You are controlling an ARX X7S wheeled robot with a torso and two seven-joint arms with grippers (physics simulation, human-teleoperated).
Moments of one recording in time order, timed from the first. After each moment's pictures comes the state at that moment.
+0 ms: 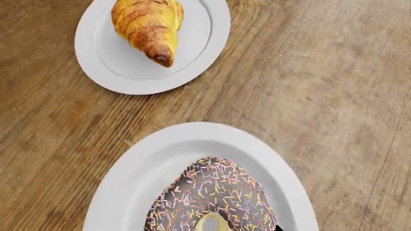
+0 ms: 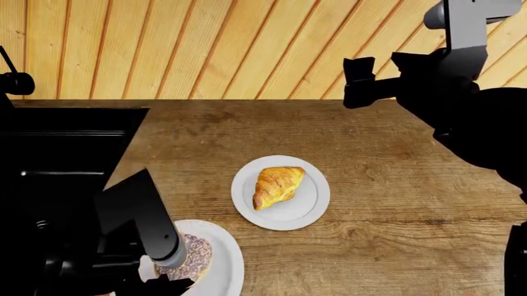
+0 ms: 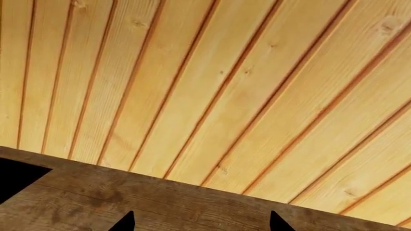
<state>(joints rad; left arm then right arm) -1.23 -0.94 0.60 0.50 -1.97 -1.54 -0.37 1.14 0.52 -0.17 -0.12 0.97 1.17 0.23</state>
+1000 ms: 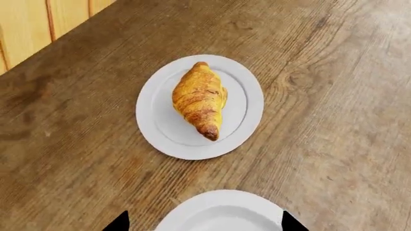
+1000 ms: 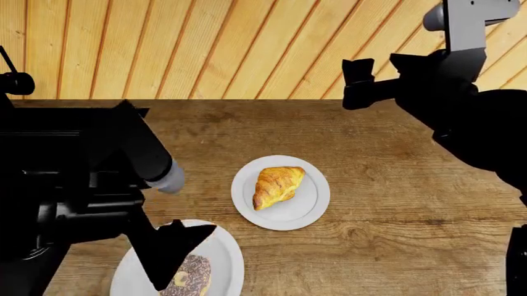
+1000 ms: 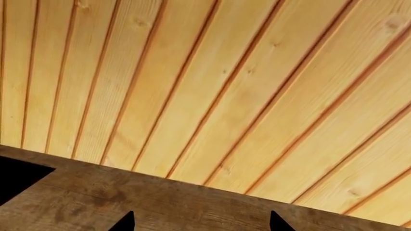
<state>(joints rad) -1.42 -0.92 0.69 0.38 -2.00 -1.39 -0.41 1.13 0.53 -0.18 -0.12 0.99 1.15 0.22</state>
